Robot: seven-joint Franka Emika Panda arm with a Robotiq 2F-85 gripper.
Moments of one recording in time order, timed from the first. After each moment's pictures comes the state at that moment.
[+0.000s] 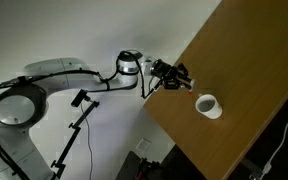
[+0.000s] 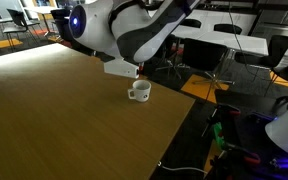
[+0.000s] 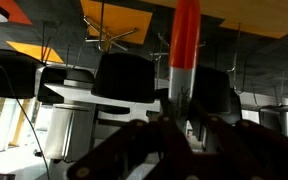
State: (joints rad) arm 0.15 0.57 -0.08 -1.76 -0.92 1.77 2.21
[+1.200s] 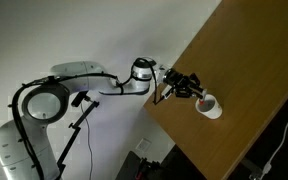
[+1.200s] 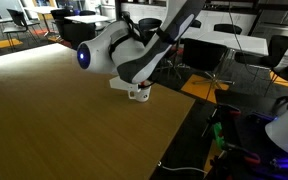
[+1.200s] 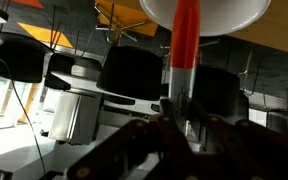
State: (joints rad) arm 0.14 0.75 -0.09 -1.68 -0.94 1.75 2.21
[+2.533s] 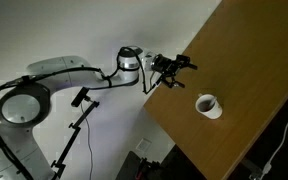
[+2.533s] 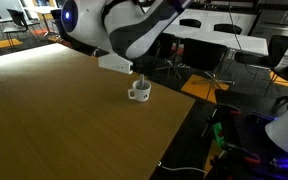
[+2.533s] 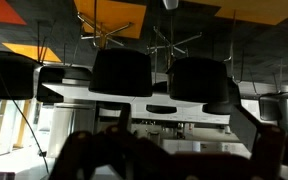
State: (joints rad) arm 0.15 0.60 -0.09 -1.69 -0.94 1.75 2.23
